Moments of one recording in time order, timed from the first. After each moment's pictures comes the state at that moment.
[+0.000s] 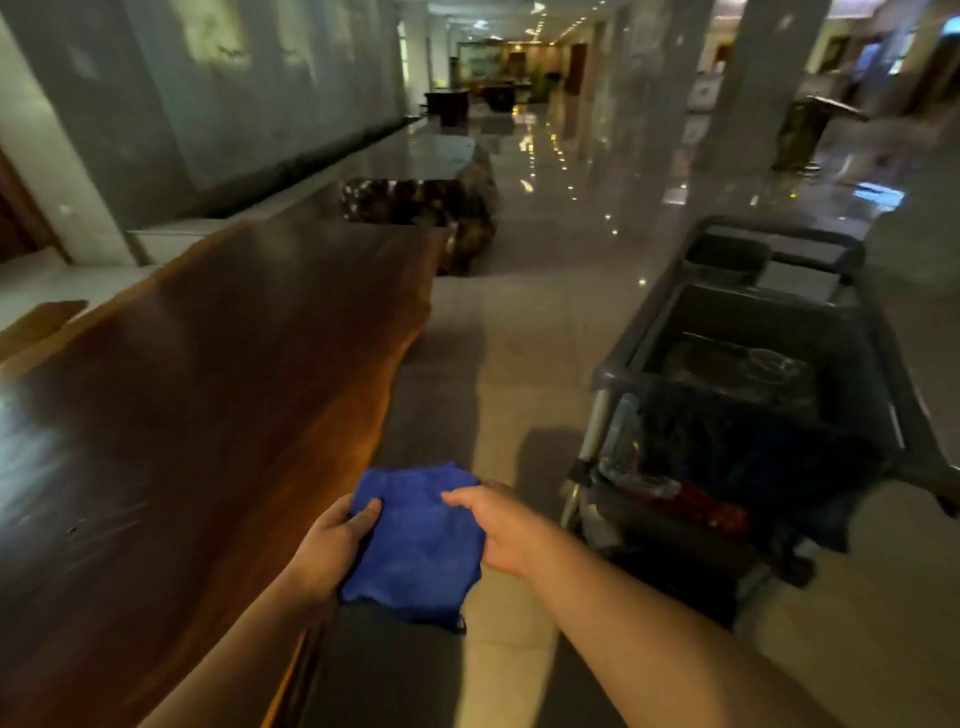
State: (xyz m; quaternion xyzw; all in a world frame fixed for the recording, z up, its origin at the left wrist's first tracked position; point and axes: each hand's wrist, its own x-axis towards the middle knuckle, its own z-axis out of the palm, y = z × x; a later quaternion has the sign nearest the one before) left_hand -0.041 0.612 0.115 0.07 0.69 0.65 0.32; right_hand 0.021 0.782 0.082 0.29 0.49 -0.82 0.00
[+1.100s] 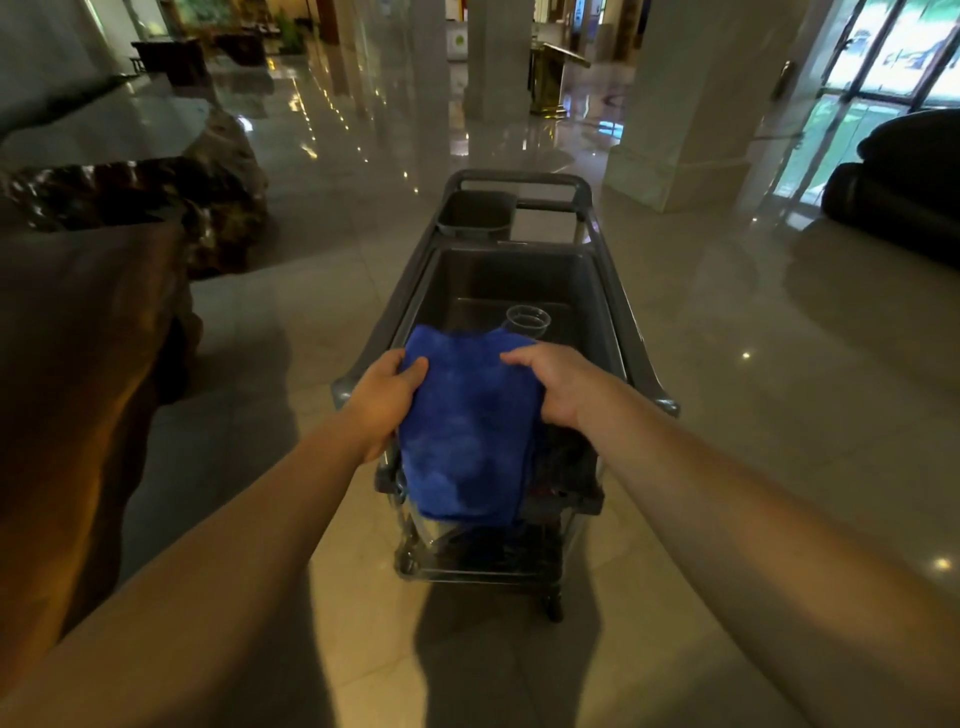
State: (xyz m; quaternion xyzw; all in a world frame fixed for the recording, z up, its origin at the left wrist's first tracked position) left_hand 0.032 0.996 0.166 0.33 0.66 0.53 0.41; right_hand 0.190 1.121 0.162 0.46 0.44 -0.74 -0.22
